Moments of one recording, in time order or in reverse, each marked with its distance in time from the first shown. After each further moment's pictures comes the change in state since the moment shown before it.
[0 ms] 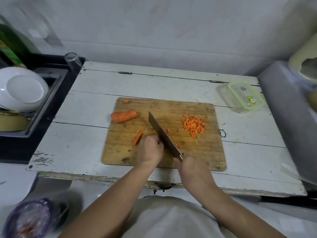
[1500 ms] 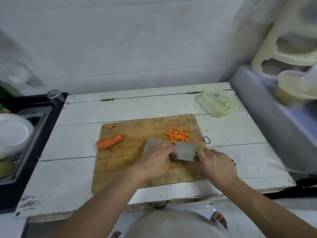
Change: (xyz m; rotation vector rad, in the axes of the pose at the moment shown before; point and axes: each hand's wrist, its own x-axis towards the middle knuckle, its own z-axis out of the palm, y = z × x) left_hand 0.004 0.059 -0.019 0.196 -0.432 0.759; right_hand 0.037 0.124 -0.019 -0.437 0.604 -0.388
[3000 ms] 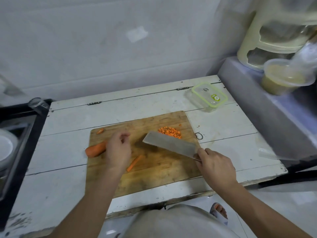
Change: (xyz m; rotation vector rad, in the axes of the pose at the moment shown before) left_hand 0.001 -0.044 -0.032 -0.366 0.702 -0.522; right_hand -0.018 -0.003 -0.007 0.088 -0.181 0.320
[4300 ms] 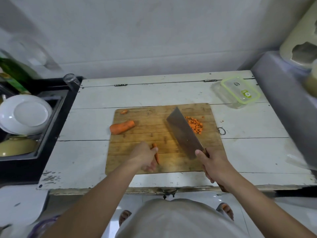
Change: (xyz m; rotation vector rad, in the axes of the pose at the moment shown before) left_hand -0.045 -0.016 -0.013 0.158 -0.578 -0.568; right_hand 0.006 -0.056 -0.024 0.887 -0.549 0.367
